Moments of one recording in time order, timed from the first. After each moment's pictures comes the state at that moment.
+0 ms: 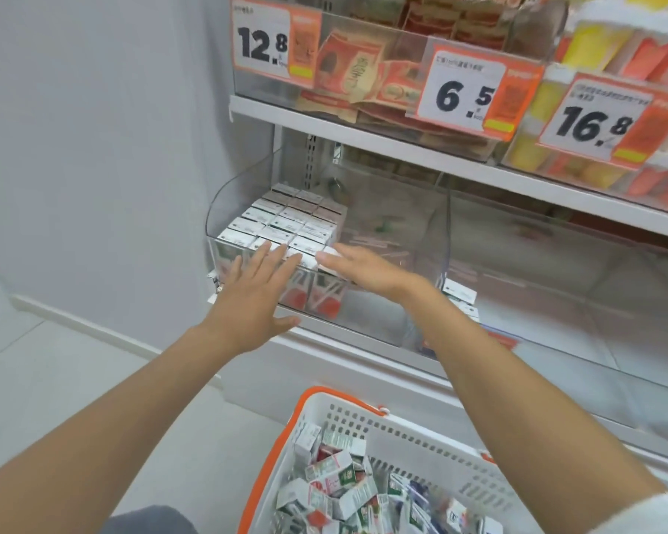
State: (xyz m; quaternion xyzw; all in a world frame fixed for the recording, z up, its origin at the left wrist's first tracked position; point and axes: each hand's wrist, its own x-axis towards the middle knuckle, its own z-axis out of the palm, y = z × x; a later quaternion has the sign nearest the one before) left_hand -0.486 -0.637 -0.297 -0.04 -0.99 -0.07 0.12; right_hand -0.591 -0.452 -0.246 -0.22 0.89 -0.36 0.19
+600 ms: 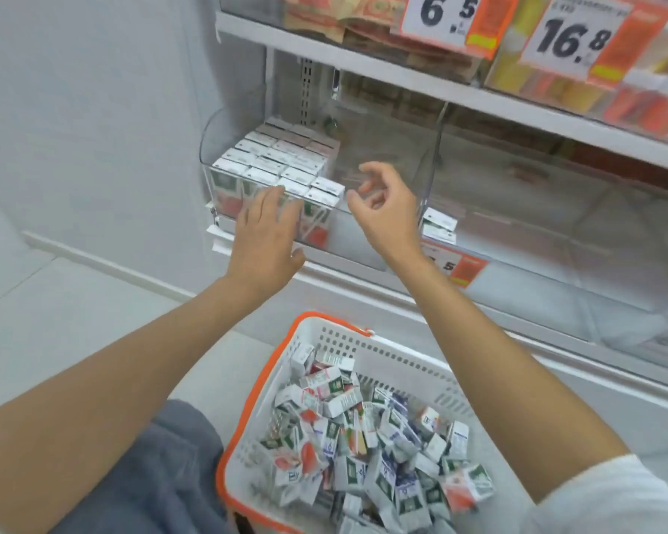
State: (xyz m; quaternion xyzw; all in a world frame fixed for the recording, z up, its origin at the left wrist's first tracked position) left_hand -0.449 -0.582 -0.295 0.01 -0.97 -0.10 0.22; right_hand -0.531 -0.415 -0.253 -0.23 0.81 -0.52 -0.15
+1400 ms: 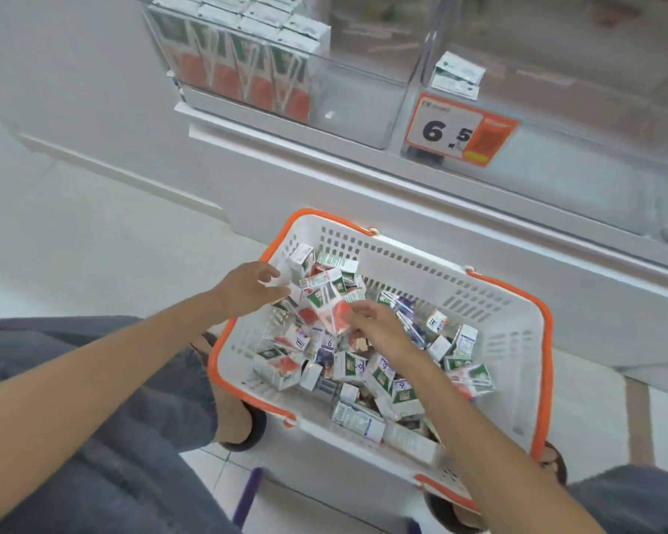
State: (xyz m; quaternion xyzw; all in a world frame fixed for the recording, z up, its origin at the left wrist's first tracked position) left_hand -0.350 -0.554 -0.452 0.20 -0.87 -0.39 -0.21; right_hand -0.371 -0.303 -0.495 0.01 0.76 -0.55 0.33
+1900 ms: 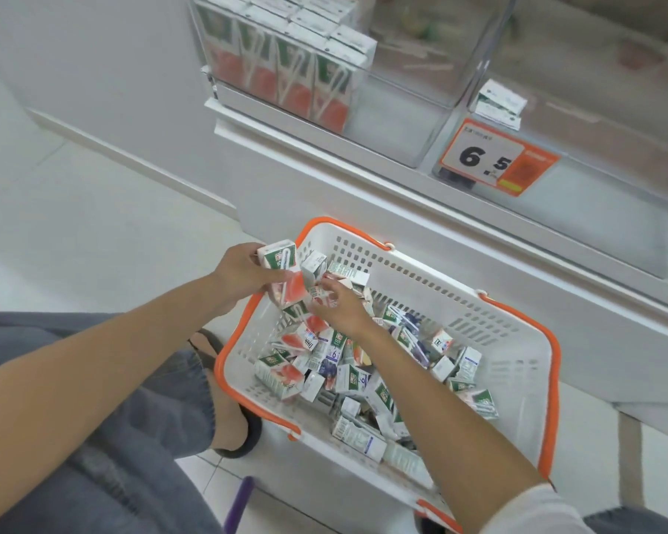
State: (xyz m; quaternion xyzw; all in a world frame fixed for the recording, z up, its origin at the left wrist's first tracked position) left_hand -0.358 -0.571 -0.432 0.31 -0.73 -0.60 -0.10; right_hand -0.407 -0.380 -0.516 -0.11 0.83 -0.43 0.34
